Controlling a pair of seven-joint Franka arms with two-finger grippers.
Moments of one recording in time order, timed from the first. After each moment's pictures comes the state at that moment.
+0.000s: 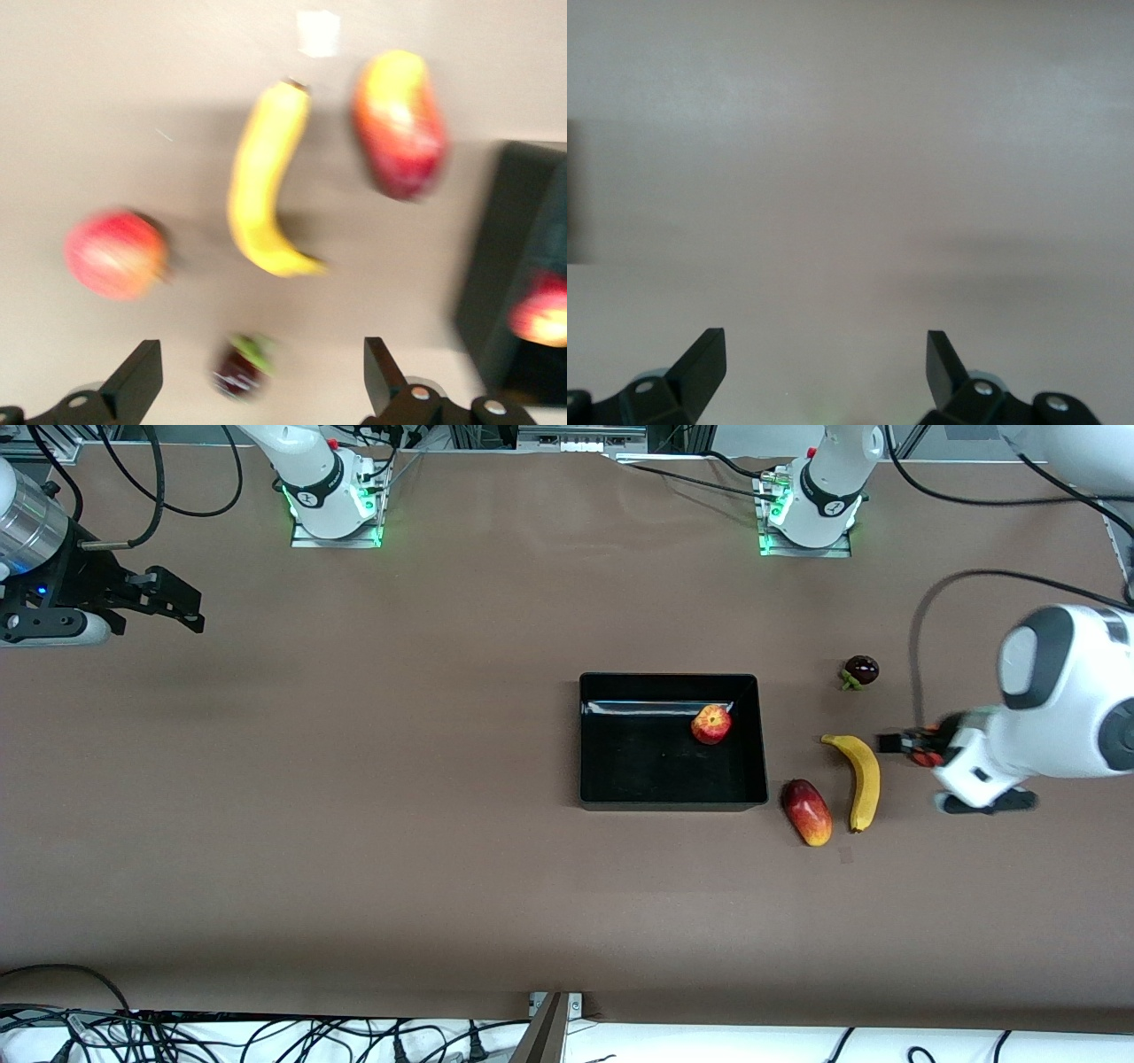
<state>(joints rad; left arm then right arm) 0.32 0.46 -0.30 -1.61 0.15 1.78 -0.03 0.00 -0.01 0.10 -1.60 0.00 1.55 0.06</state>
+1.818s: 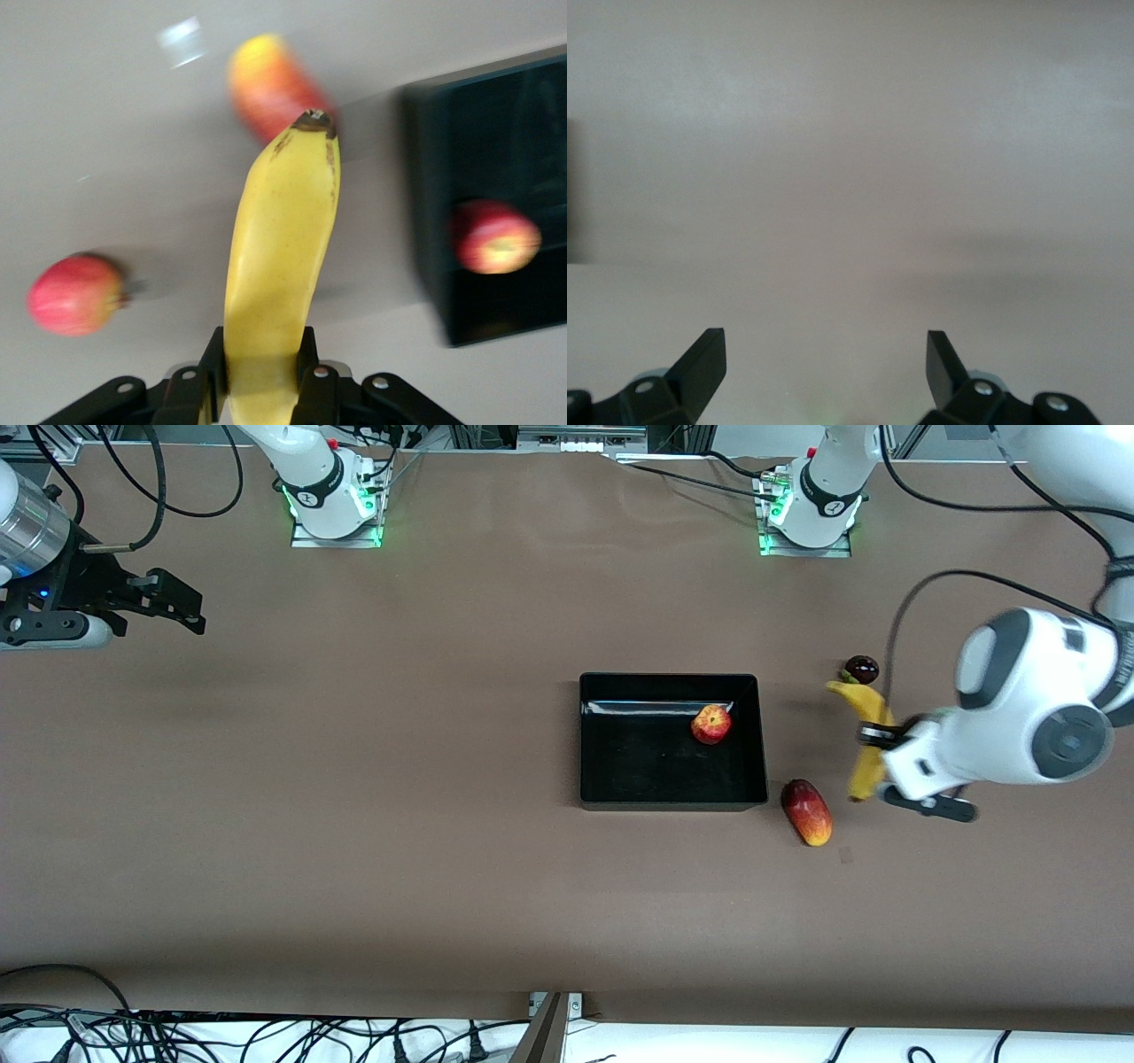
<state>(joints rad) 0.31 0.49 -0.56 -1.52 0.19 1.64 -0.06 -0.01 0.00 0.11 -1.59 0.00 1.55 0.06</state>
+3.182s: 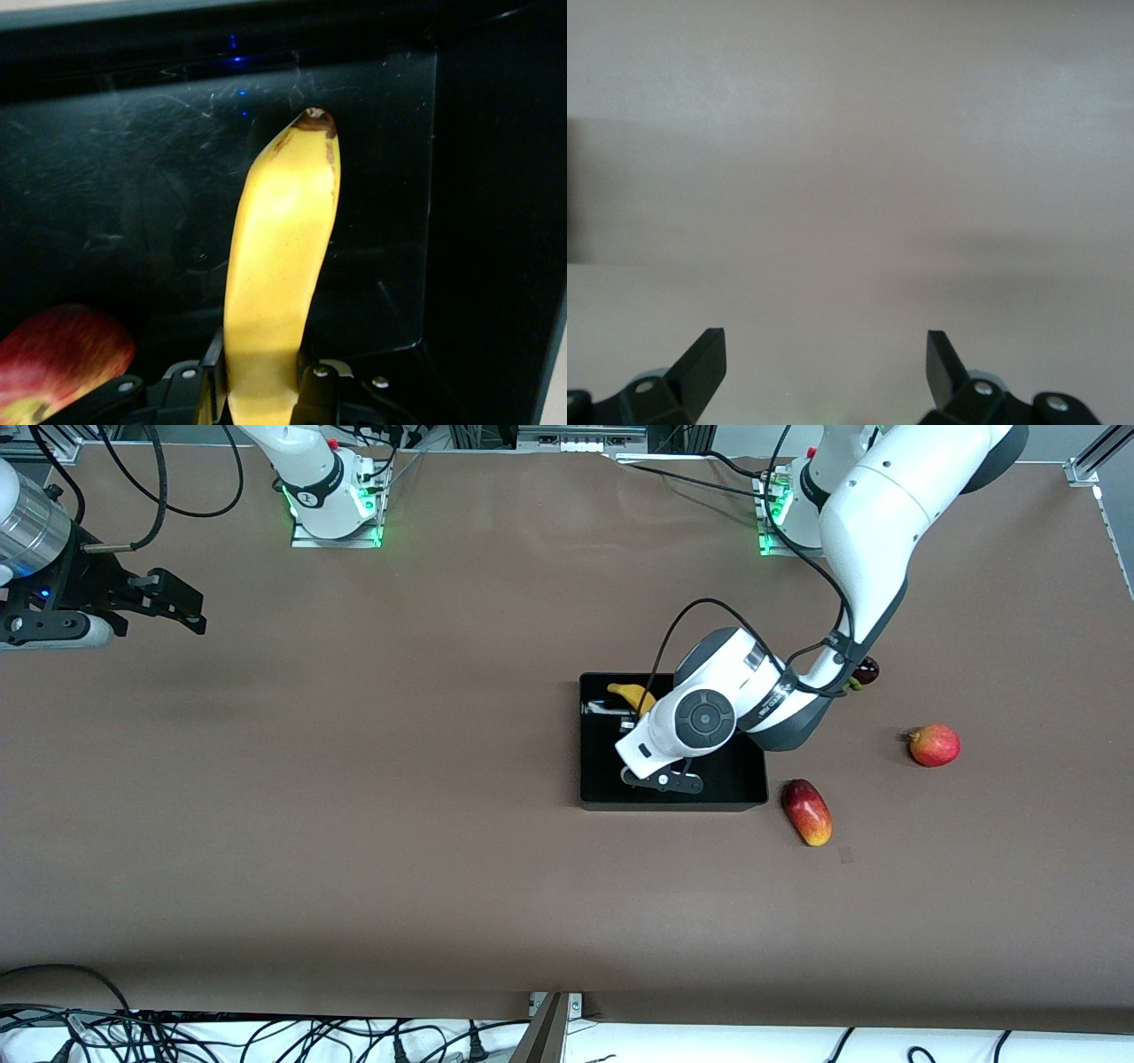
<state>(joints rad) -0.09 0.80 -0.58 -1.50 0.19 1.99 -0.56 -0.01 0.00 0.11 -1.59 0.00 1.55 0.06</state>
